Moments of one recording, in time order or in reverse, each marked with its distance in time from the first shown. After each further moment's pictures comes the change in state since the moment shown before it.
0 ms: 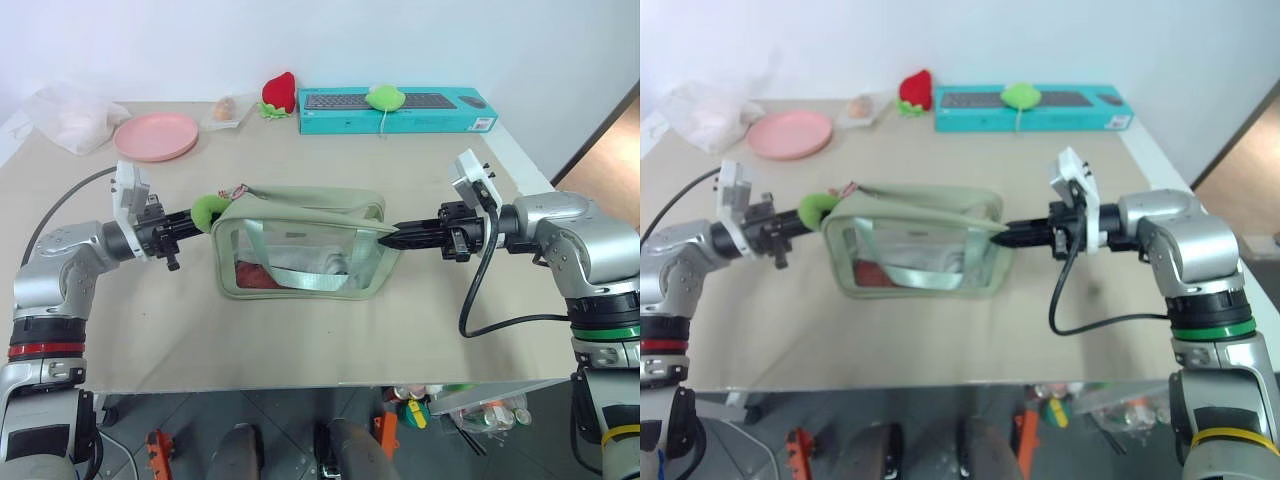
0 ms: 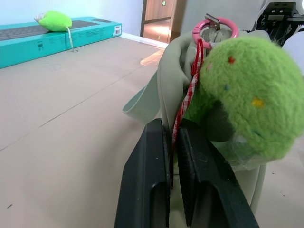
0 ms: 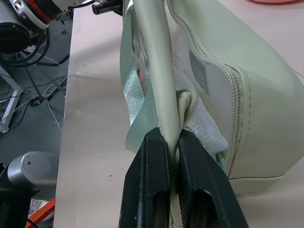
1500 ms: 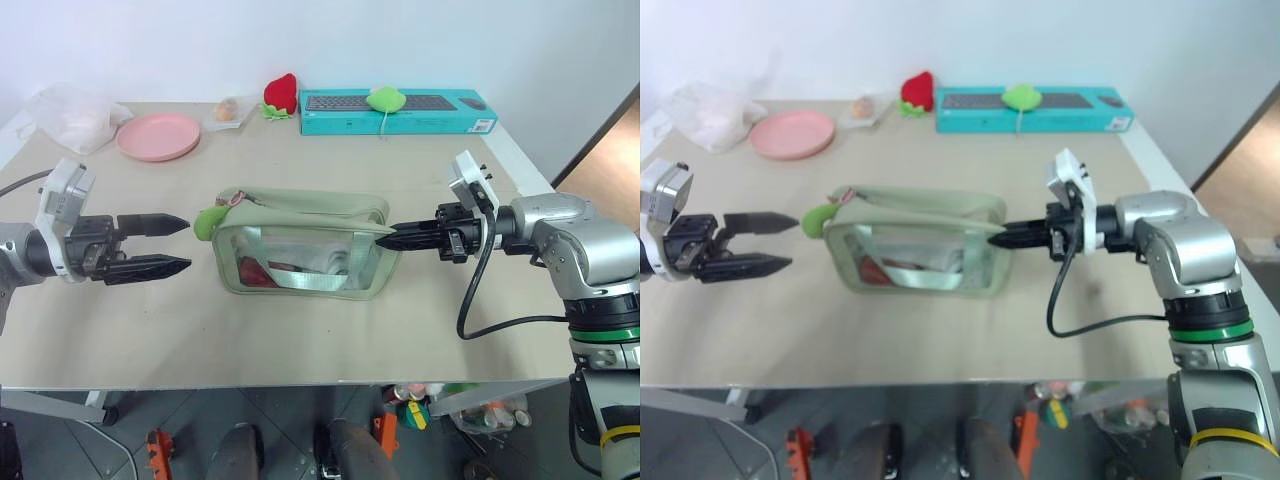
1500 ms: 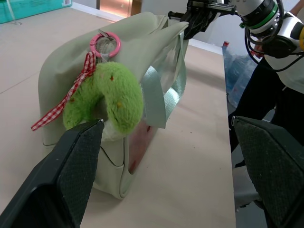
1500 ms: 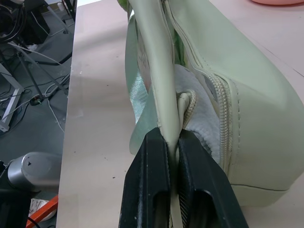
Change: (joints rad) left arm 0.159 0.272 0.097 -0.241 -0.168 0.253 -0.182; right arm 0.005 0.007 0.001 -0.017 0.002 0.008 -0.013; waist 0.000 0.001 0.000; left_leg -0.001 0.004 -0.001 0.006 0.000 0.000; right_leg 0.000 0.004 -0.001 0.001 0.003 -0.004
